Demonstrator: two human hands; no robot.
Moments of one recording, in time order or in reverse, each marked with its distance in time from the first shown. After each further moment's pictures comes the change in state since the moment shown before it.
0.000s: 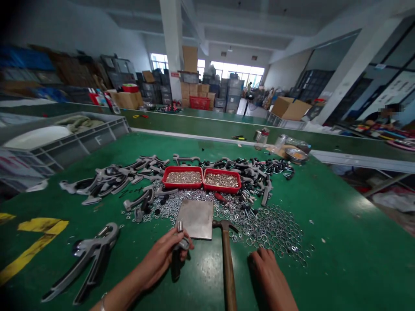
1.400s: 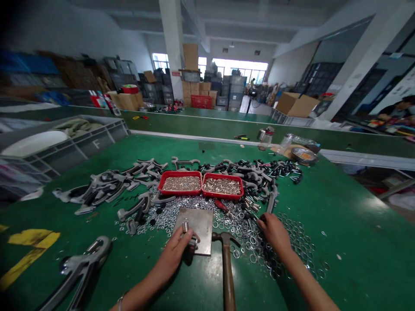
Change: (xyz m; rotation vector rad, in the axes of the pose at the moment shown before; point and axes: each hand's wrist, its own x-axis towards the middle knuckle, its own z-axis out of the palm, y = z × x) left_hand 0.050 0.013 0.021 0.455 0.207 0.162; right_hand 0.147 0.078 -0.023 -0.155 0.108 0.169
